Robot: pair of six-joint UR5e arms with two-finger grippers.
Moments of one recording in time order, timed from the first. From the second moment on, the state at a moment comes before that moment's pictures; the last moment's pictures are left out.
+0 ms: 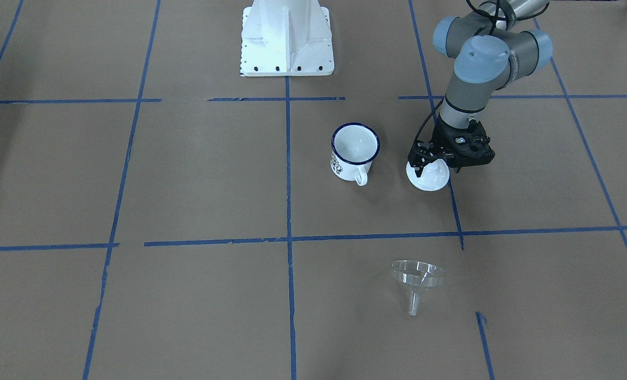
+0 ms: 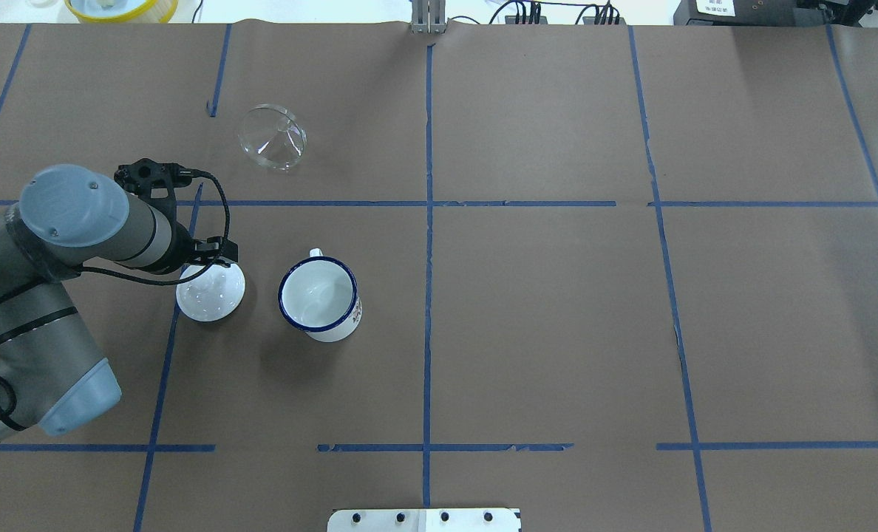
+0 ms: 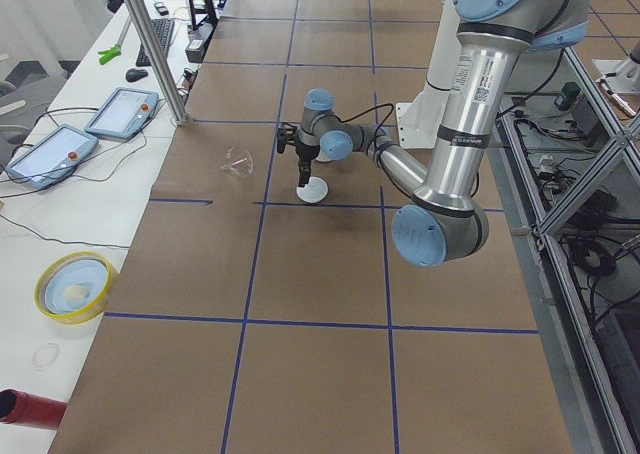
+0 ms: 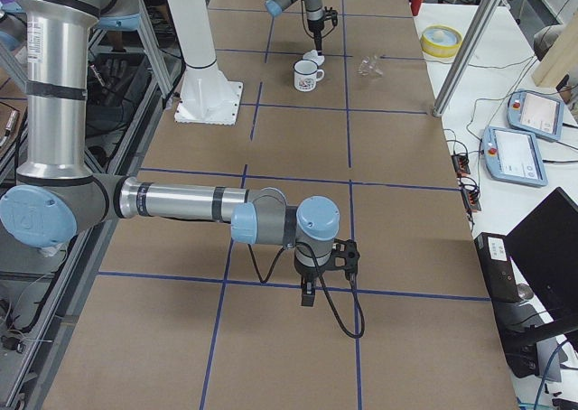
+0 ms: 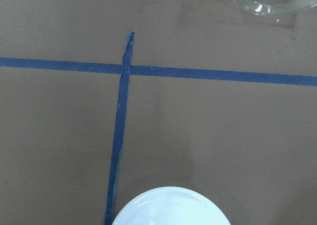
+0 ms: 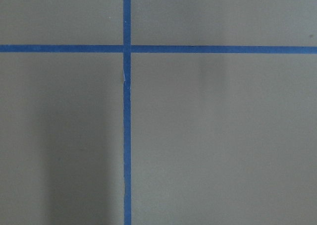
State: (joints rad) left arm -0.67 -1.82 -1.81 -1.81 -1.83 -1.16; right arm 1.57 -1.68 1.66 -1.57 2.29 0.01
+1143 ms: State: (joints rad) left arm -0.67 -1.81 -1.82 -1.80 -1.89 -1.16; right arm 1.57 -1.68 1.66 -1.57 2.29 0.01
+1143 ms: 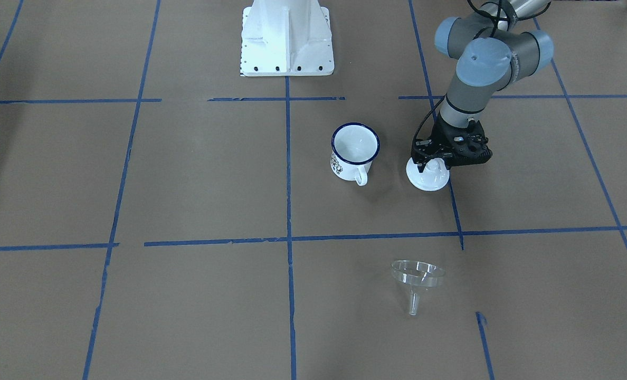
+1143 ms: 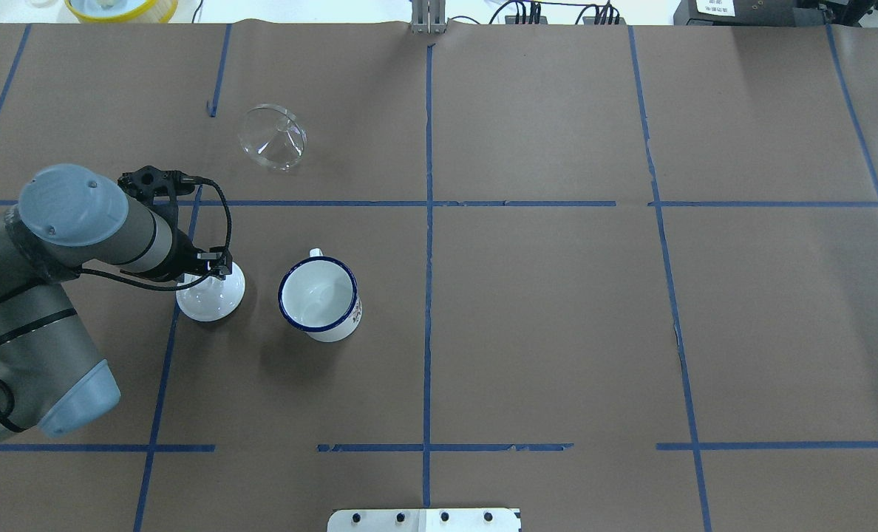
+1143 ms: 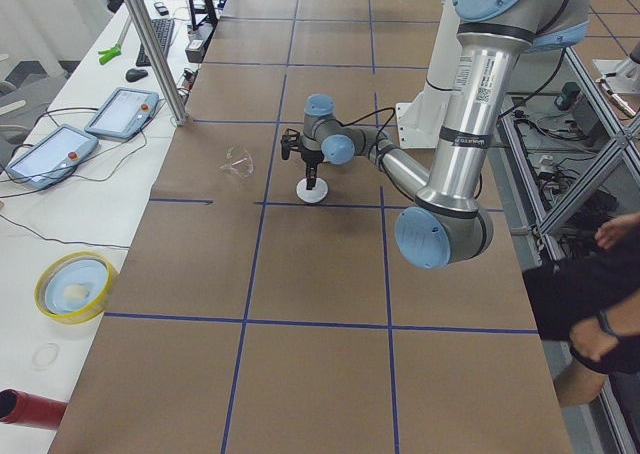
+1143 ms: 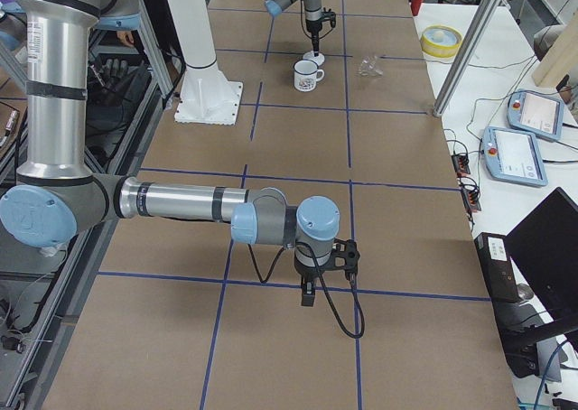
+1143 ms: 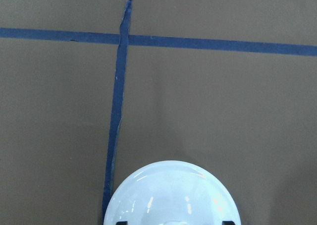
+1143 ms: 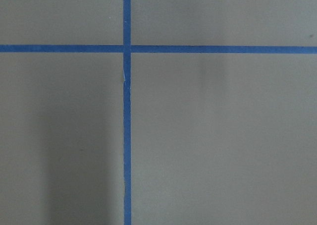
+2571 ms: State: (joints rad) left arm -0.80 -2.07 -2.05 -1.24 -2.03 -1.04; right arm 1.57 -1.68 1.66 -1.57 2.29 0.01
